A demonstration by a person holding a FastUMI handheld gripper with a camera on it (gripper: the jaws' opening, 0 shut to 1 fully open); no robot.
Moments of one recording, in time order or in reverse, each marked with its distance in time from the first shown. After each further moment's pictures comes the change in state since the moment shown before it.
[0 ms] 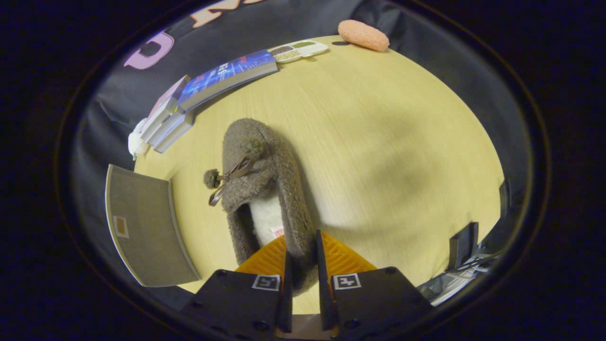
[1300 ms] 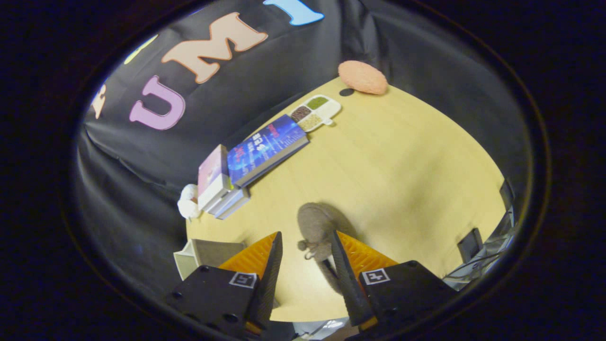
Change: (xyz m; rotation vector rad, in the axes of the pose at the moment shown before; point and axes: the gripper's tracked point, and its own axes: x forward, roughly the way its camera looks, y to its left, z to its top) arm -0.099 0.053 0.095 0.225 -0.235 0.162
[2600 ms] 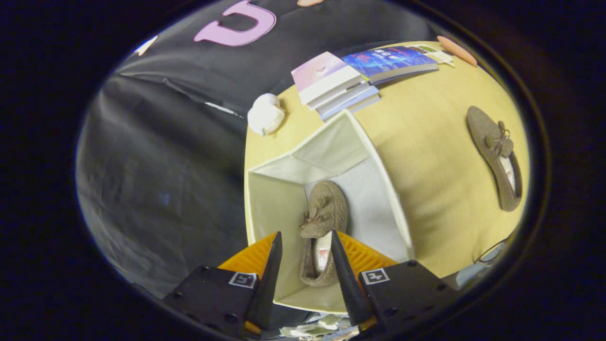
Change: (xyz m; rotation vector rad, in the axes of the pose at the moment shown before) arm -0.001 0.291 -0.227 -0.157 0.295 0.287
